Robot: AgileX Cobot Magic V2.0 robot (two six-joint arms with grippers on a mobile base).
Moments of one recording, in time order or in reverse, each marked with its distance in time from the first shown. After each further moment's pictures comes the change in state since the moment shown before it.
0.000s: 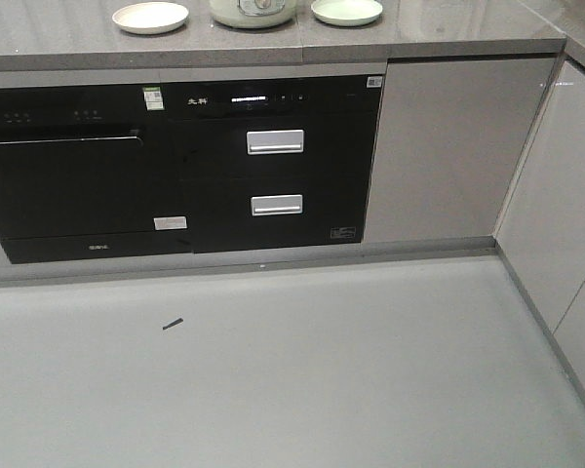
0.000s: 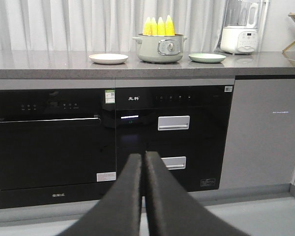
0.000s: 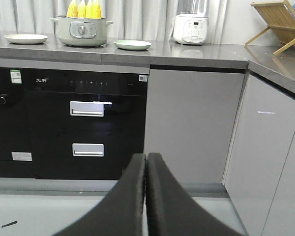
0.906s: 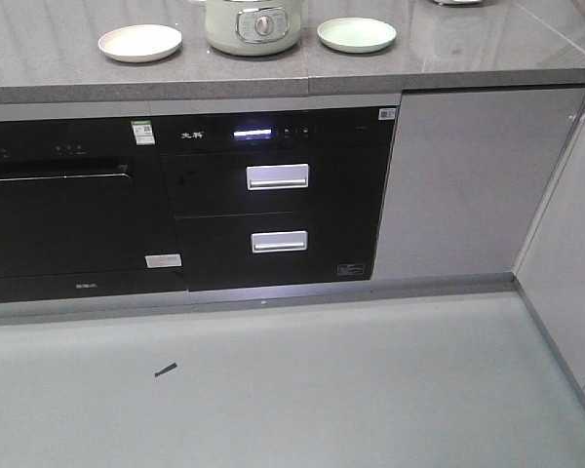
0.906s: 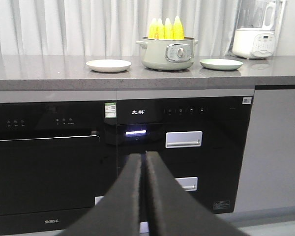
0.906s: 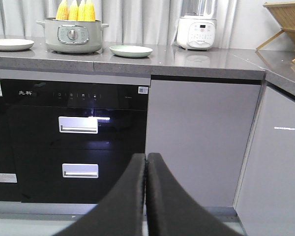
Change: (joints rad) left arm 0.000 0.000 0.000 0.000 0.000 0.000; right arm 0.000 0.000 0.000 0.000 0.000 0.000
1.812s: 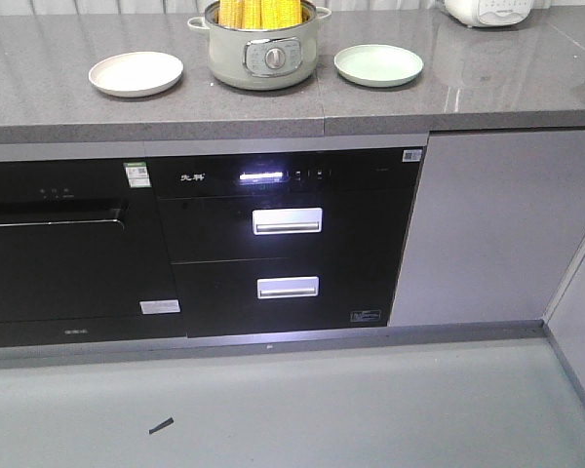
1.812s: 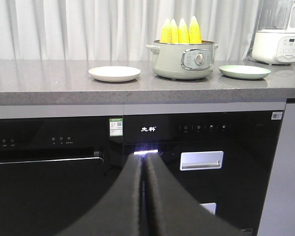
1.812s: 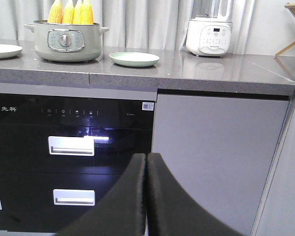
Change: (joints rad) left arm 0.000 0.000 0.000 0.000 0.000 0.000; right arm 0.000 0.000 0.000 0.000 0.000 0.000
